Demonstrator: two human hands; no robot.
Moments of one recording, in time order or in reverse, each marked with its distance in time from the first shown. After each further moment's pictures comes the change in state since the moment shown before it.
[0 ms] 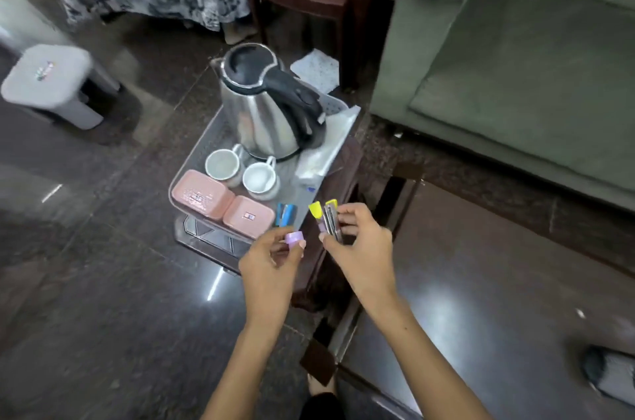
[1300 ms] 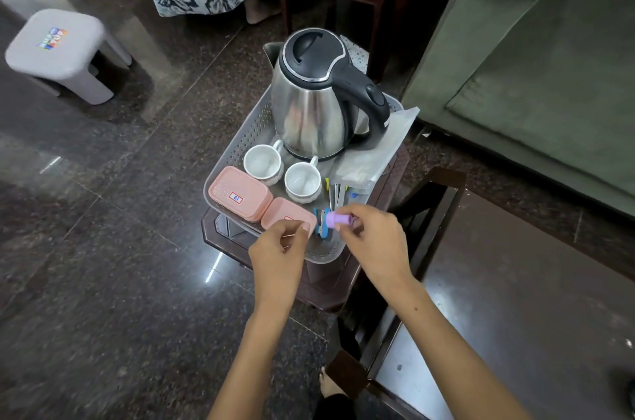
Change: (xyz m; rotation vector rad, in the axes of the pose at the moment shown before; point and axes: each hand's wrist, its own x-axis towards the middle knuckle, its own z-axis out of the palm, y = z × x) left_hand 0.067 -0.016 -0.040 0.106 -0.018 -0.042; right_hand 0.044 -0.011 0.067 -0.413 -0.124 -0.177
